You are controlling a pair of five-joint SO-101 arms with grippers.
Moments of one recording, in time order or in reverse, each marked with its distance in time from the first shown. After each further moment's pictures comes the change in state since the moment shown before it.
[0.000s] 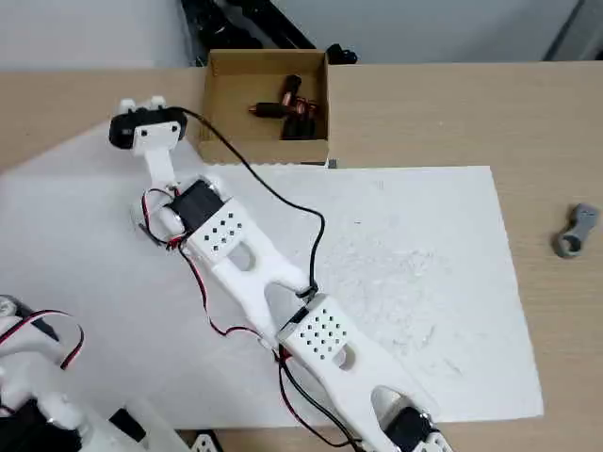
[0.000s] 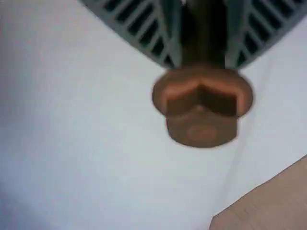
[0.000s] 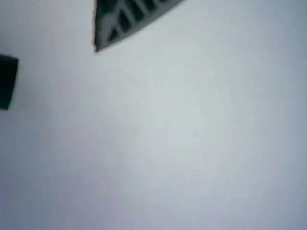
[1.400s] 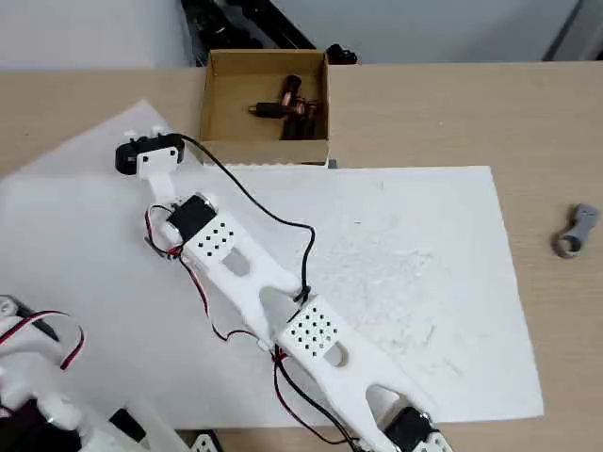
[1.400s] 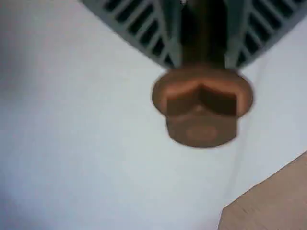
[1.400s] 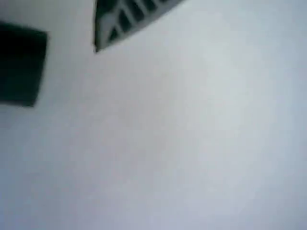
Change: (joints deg) left arm 0.0 0.0 0.0 0.0 -1.2; right arm 0.0 8.2 1.8 -6.6 3.3
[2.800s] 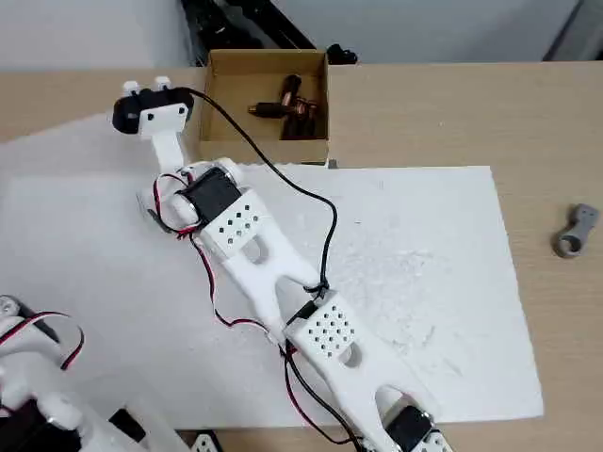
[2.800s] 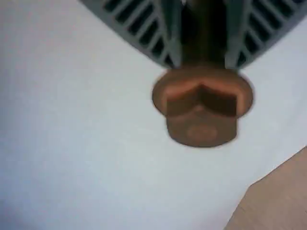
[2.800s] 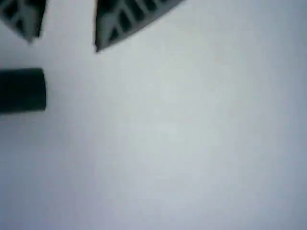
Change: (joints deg) left arm 0.0 0.0 0.0 0.0 -1.4; right arm 2.0 -11.9 -6.9 10.0 1.2
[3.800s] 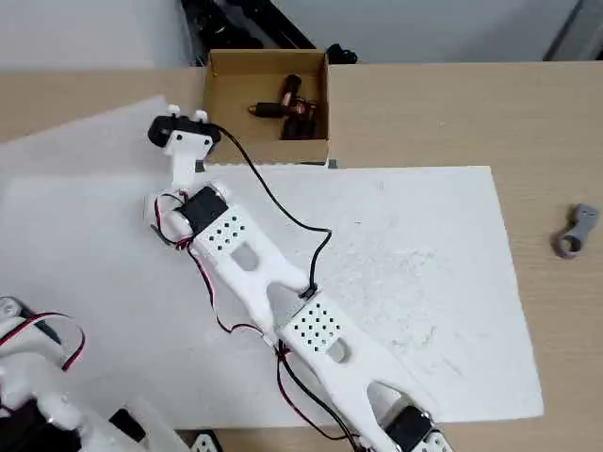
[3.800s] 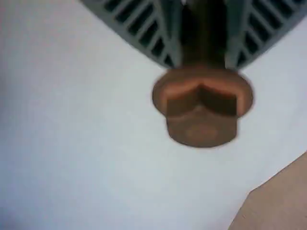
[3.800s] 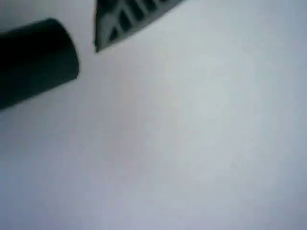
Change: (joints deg) left arm 0.0 0.0 0.0 0.7 -0.4; right arm 0.1 13.4 0.0 -9.1 -21.8
